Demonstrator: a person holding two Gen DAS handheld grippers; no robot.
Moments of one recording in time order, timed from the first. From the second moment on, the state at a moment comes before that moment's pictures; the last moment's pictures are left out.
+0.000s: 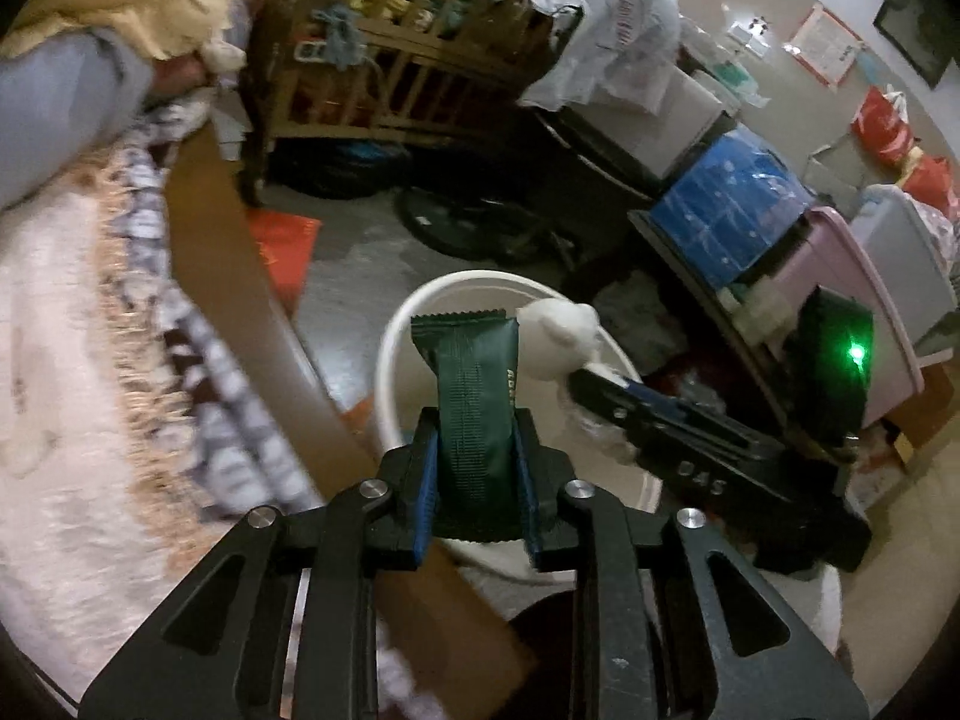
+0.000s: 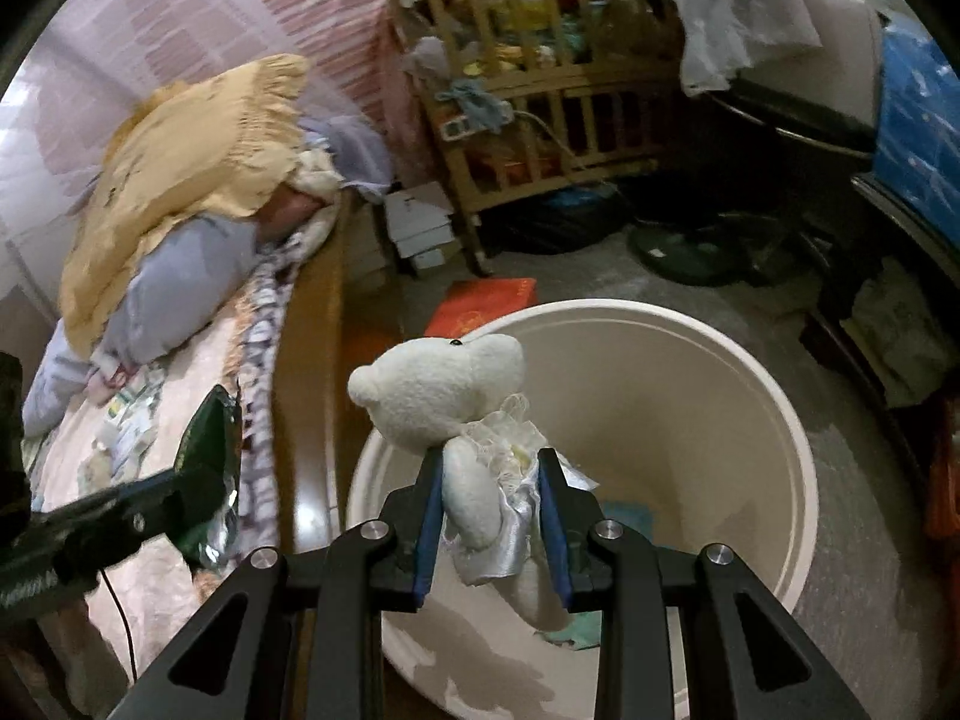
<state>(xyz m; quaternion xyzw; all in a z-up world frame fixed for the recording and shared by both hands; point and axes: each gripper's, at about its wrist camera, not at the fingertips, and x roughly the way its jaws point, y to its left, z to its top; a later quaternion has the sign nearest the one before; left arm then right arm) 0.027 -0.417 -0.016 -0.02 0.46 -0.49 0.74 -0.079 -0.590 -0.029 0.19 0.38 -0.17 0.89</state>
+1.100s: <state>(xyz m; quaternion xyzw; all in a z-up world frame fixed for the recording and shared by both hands) 0.050 -0.080 -0.007 0.01 0.45 -0.15 0.88 0.035 -0.344 -0.021 0.12 0.41 0.11 0.90</state>
